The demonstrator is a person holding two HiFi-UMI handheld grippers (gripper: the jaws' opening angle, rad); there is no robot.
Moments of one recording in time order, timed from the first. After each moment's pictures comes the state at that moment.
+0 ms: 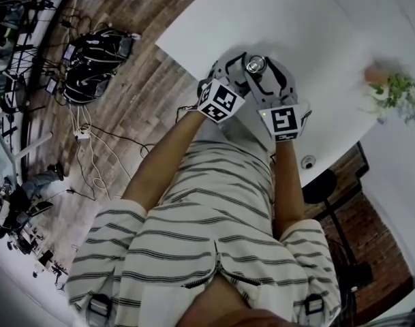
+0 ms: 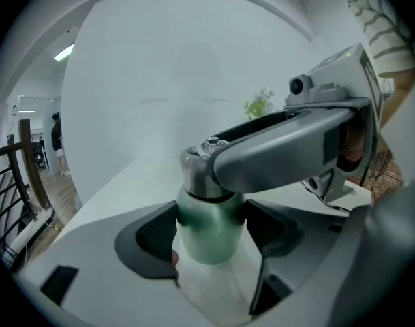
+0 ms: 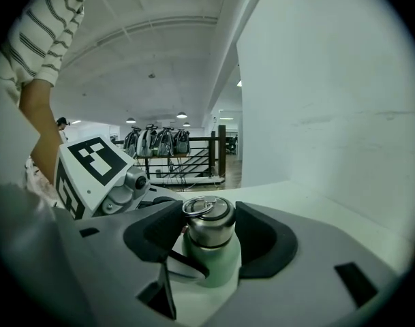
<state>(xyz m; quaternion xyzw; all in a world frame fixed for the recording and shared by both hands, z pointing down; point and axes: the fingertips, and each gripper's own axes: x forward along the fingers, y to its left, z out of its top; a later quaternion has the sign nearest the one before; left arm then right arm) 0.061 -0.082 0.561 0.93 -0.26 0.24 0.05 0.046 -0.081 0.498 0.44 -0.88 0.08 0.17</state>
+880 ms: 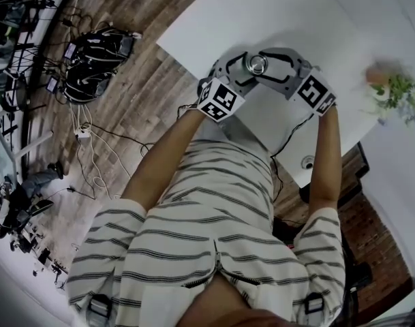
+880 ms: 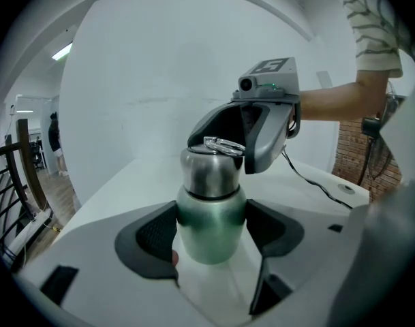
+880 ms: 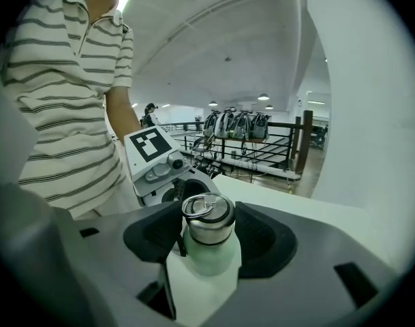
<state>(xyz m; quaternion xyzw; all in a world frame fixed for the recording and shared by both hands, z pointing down) 0.061 -0.082 0.562 0.94 -0.25 0.25 0.05 0.043 -0.074 0.499 0.08 -0.96 0.01 0.26</state>
